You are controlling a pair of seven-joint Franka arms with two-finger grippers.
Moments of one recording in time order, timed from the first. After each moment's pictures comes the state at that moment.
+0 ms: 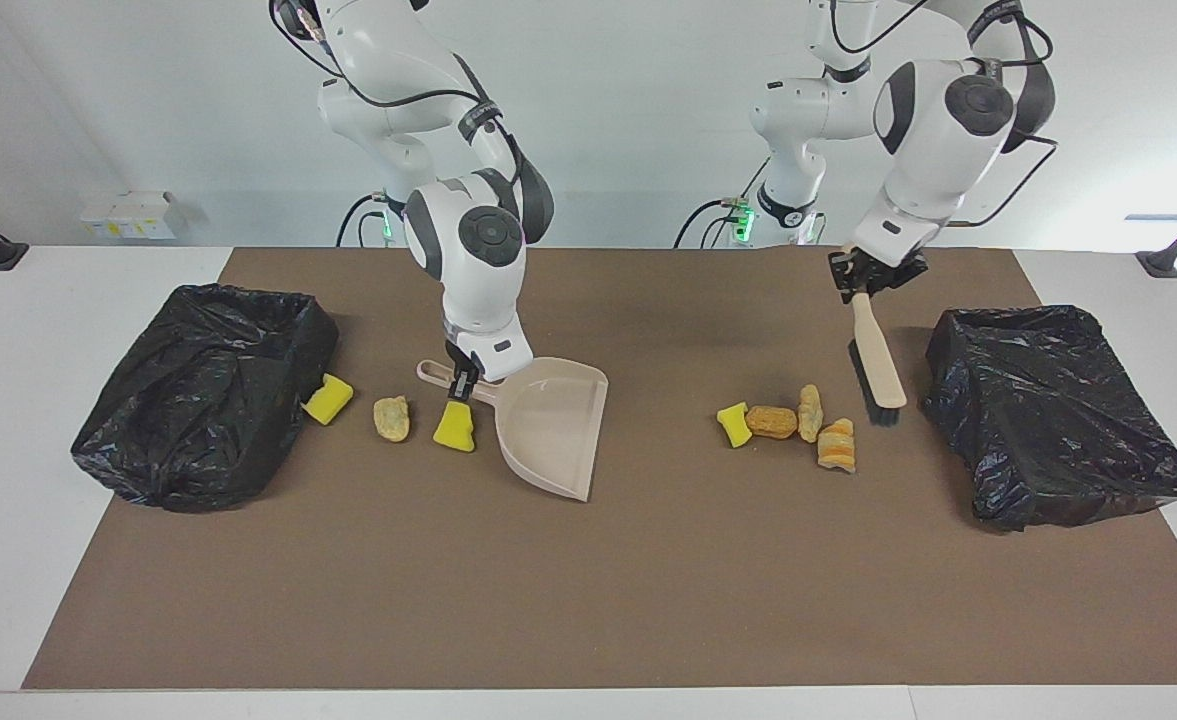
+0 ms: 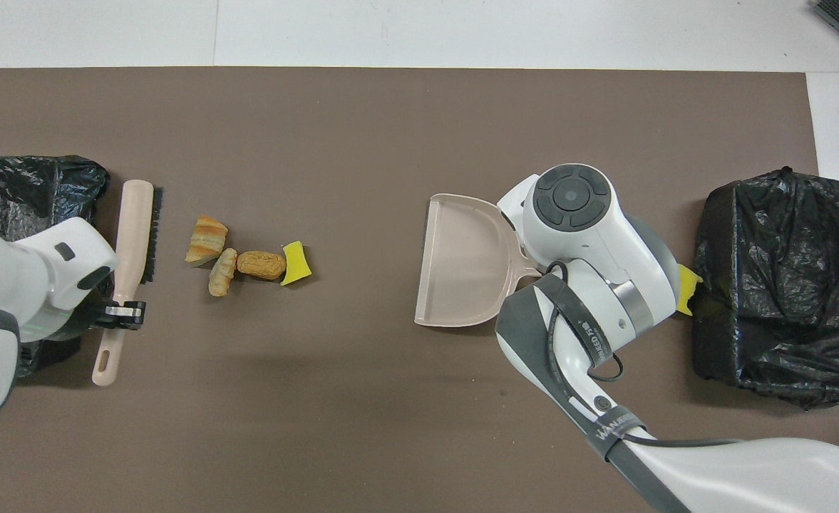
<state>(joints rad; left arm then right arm) 0.01 -0.17 -0.09 -2.11 0.04 1.85 -0.01 0.12 0.27 0.29 -1.84 -0.28 1.94 -0.93</state>
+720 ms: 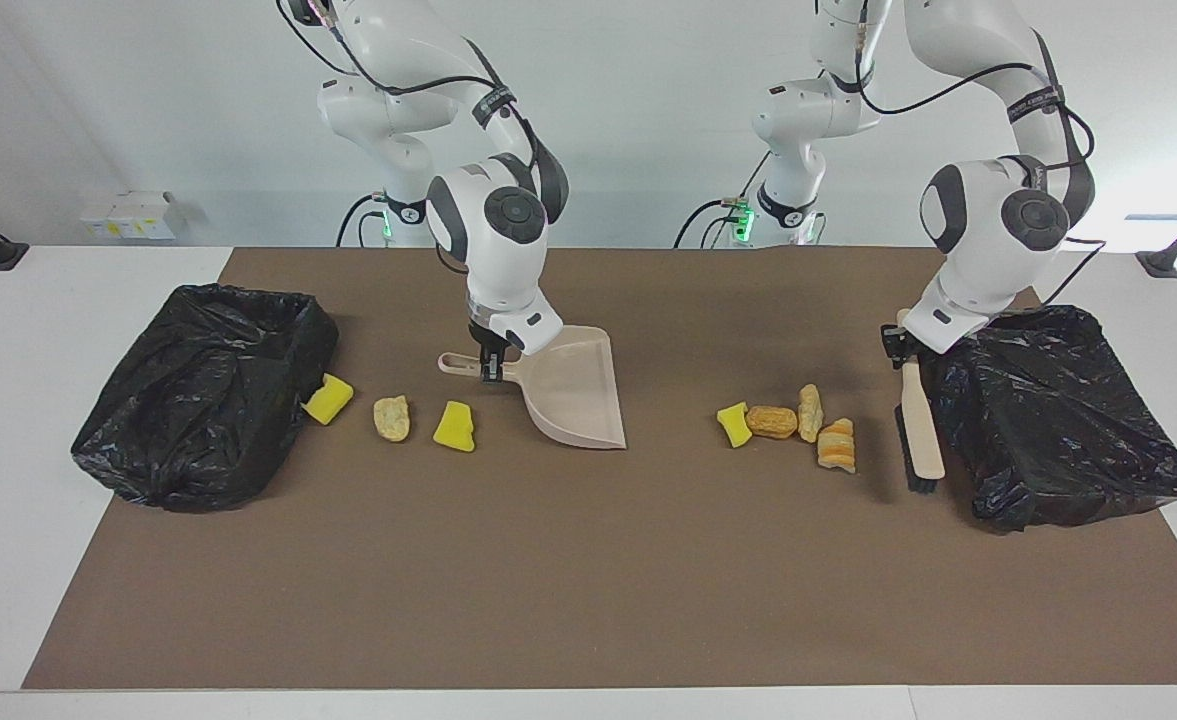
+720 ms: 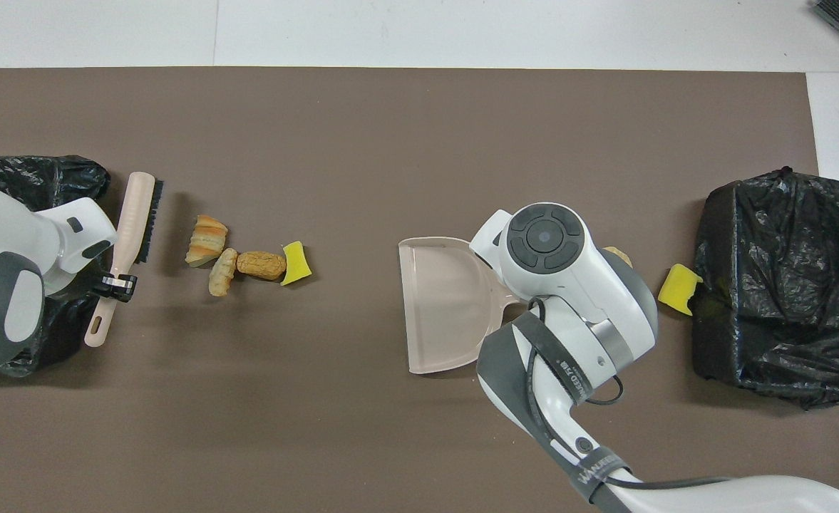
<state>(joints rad) 0.11 0.05 -0.12 -2.11 0.09 2.03 0.12 0.17 0.21 0.29 -1.93 -0.25 1.97 -1.05</state>
